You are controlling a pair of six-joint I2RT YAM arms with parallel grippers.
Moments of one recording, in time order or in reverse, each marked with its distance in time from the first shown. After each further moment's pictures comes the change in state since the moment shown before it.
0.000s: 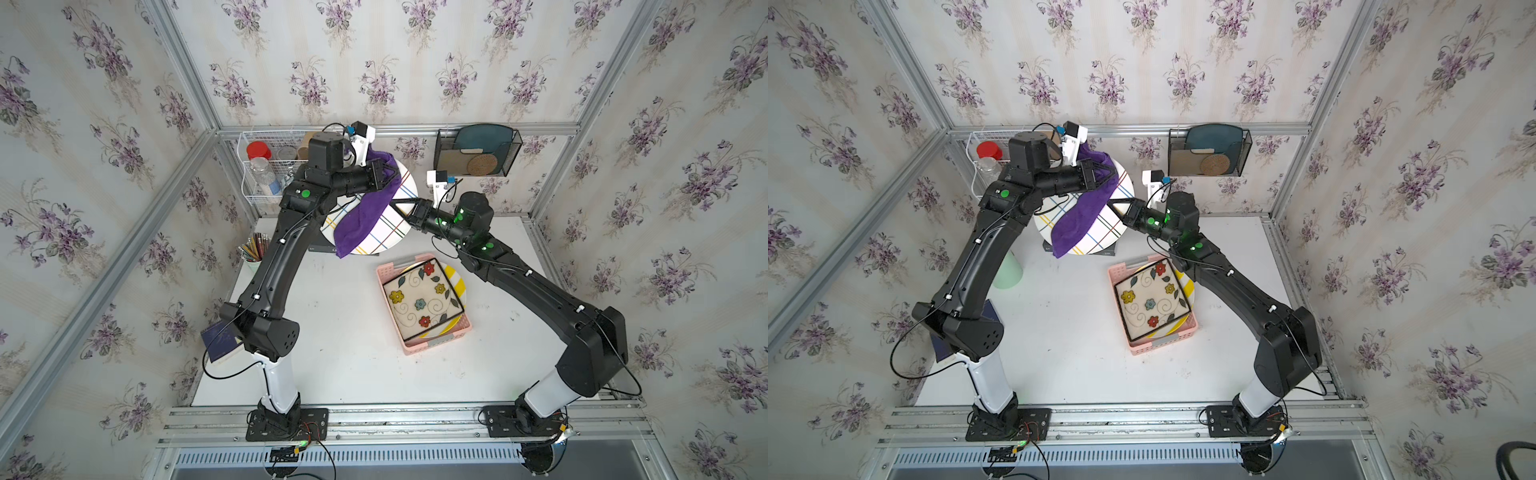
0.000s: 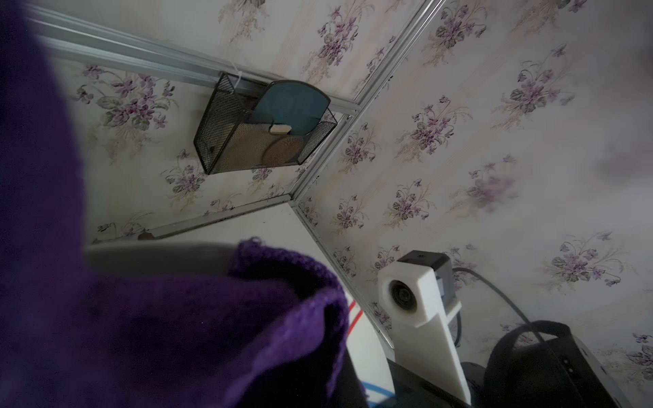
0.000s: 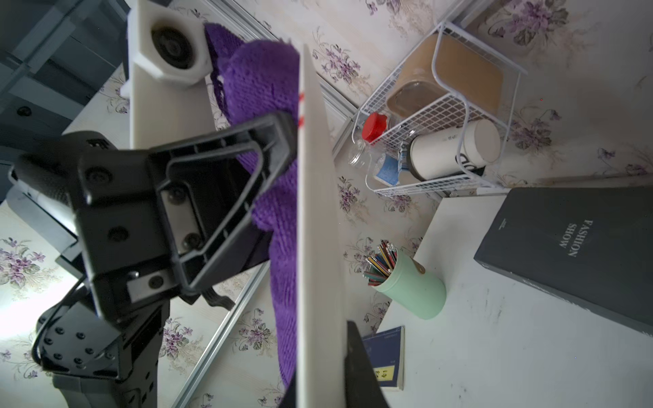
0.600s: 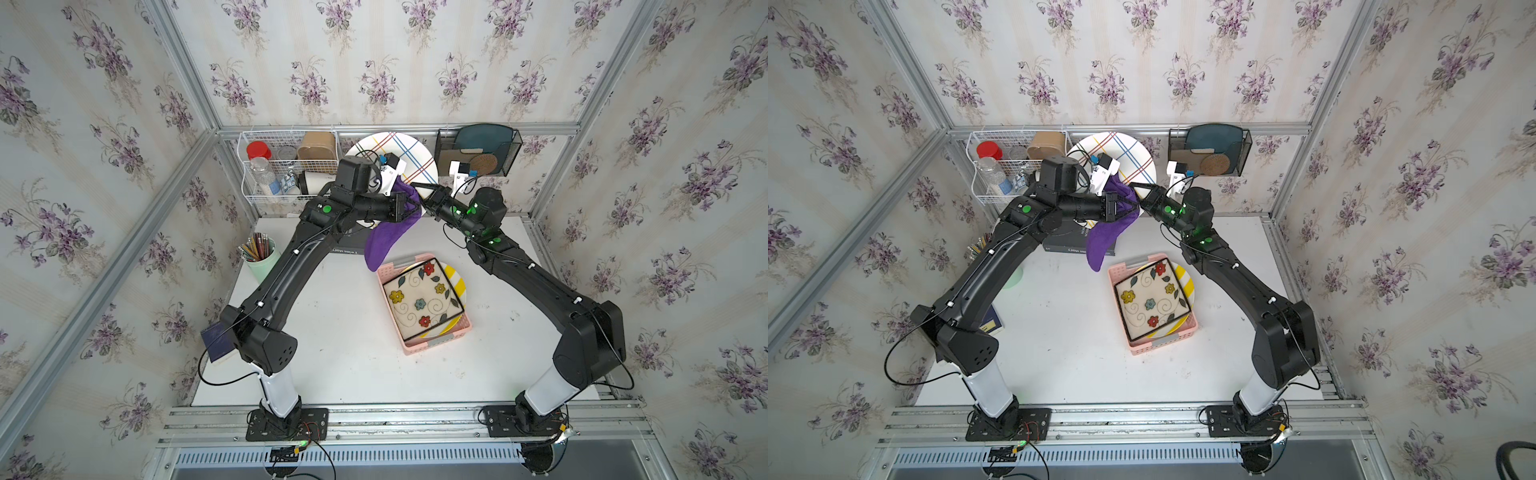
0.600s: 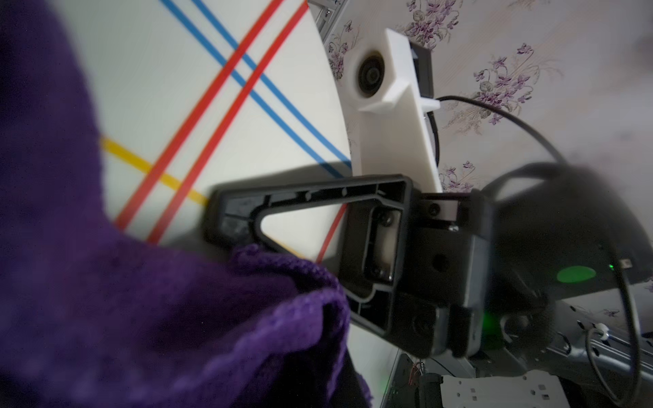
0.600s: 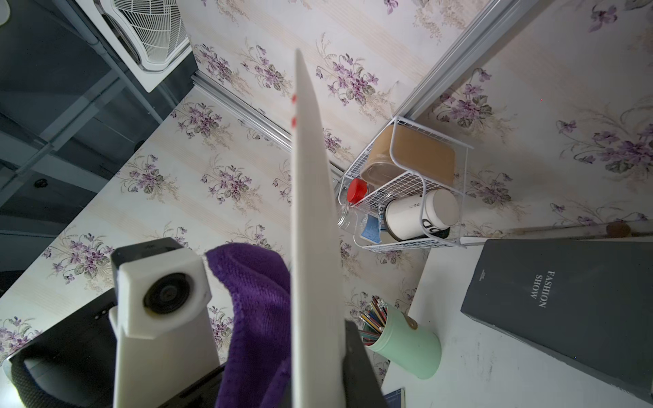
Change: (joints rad) left arm -0.101 -0.100 -0.209 -0.111 -0.063 0.121; right arm -0.083 0.015 -0.039 0.122 0.068 0.100
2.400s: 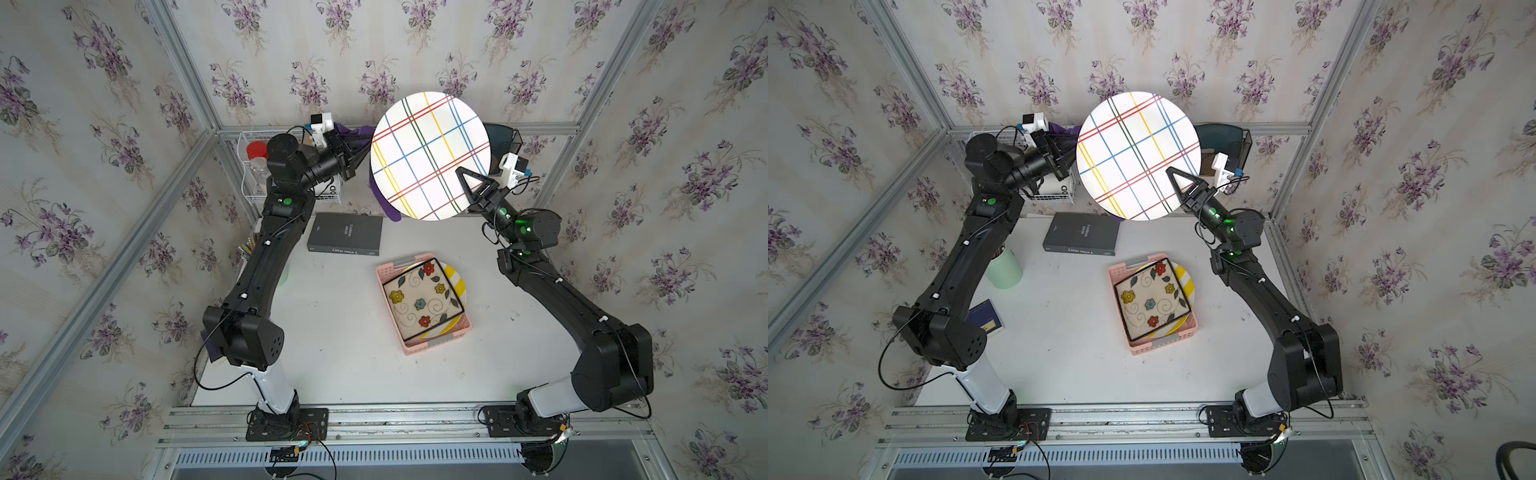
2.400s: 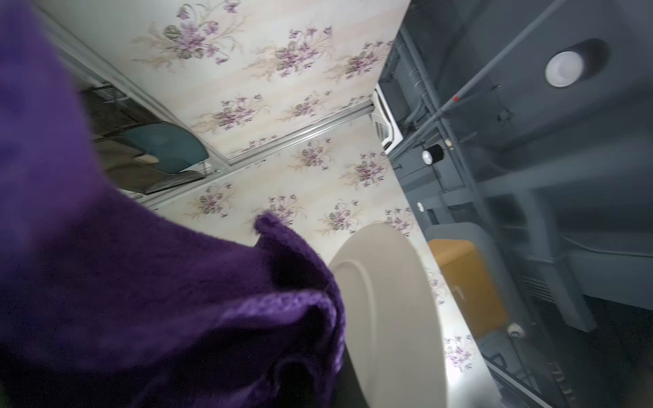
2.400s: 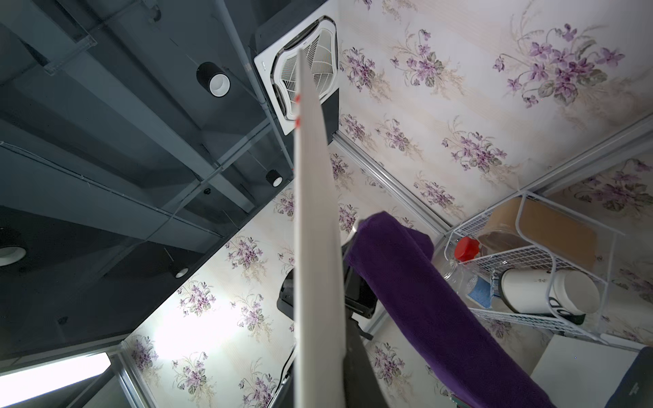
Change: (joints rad) left arm 0.285 -0.009 -0.103 1.038 0.285 -1.246; right arm -0.159 -0.143 -0.235 0.581 -0.158 0.343
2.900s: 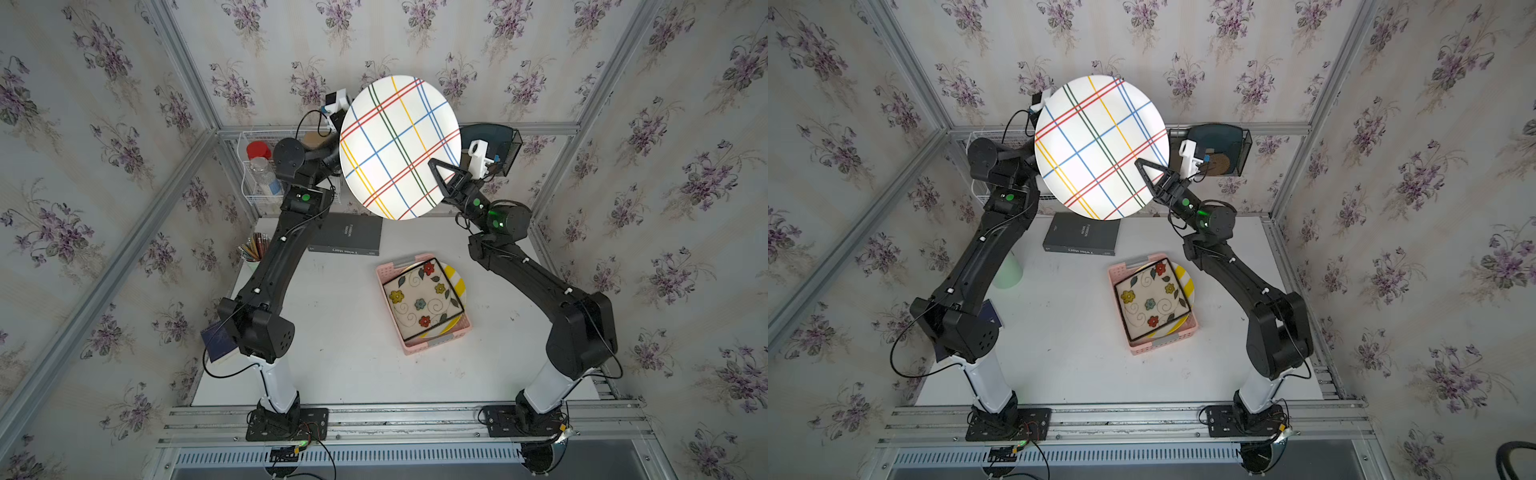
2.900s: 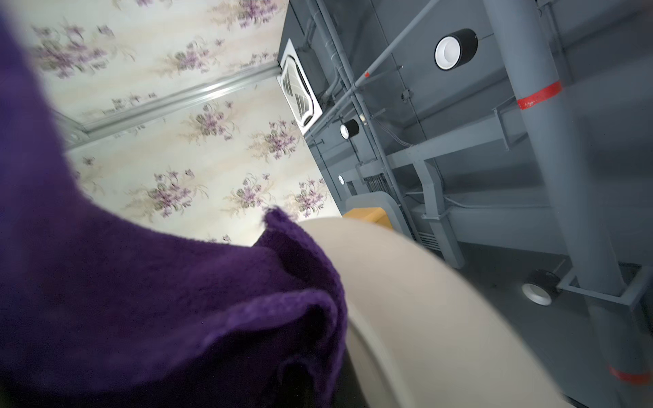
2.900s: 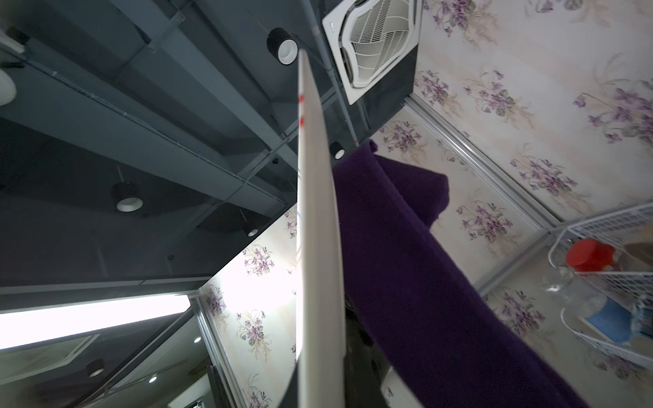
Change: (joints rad) left arm -0.129 0.074 0.122 0.261 -0.021 -0.259; right arm 0.109 0.285 0.338 0.234 -0.016 0.090
